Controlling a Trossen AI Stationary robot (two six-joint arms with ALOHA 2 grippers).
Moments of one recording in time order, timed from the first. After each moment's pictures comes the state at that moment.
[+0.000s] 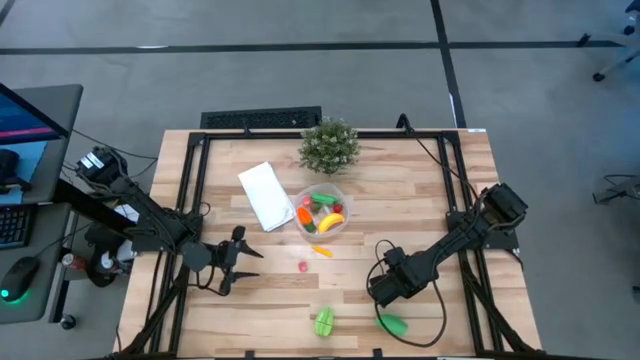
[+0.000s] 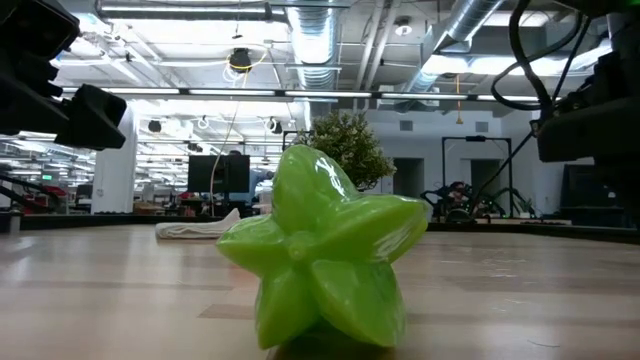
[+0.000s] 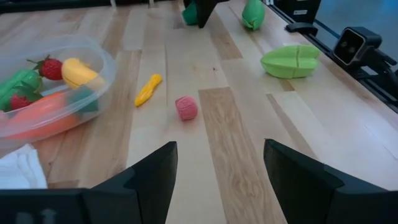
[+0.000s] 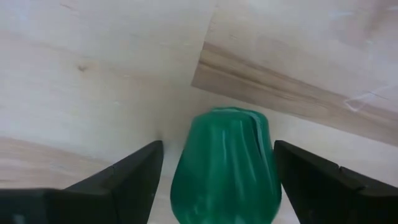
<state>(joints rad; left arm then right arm) -0.71 1.06 0.14 0.48 -0.51 -0.23 0.60 1.82 1.07 -0.92 -0.06 1.81</state>
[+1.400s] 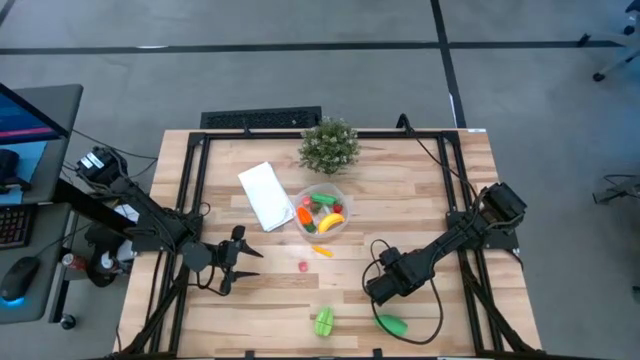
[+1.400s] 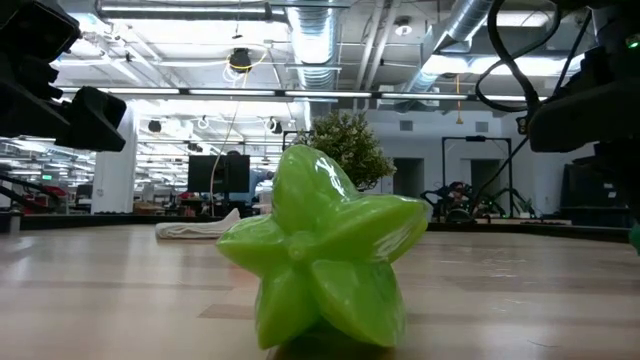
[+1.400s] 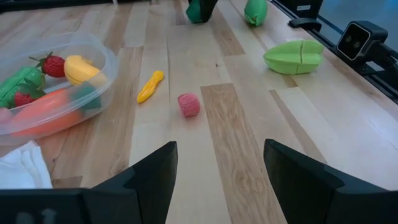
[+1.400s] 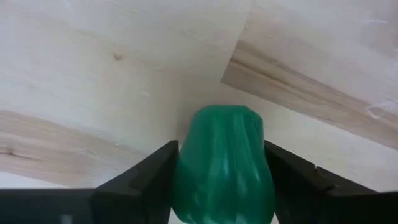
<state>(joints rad) -0.71 1.06 0.14 0.47 -0.51 -0.23 0.58 1.82 1.09 -0.89 -0.08 1.72</state>
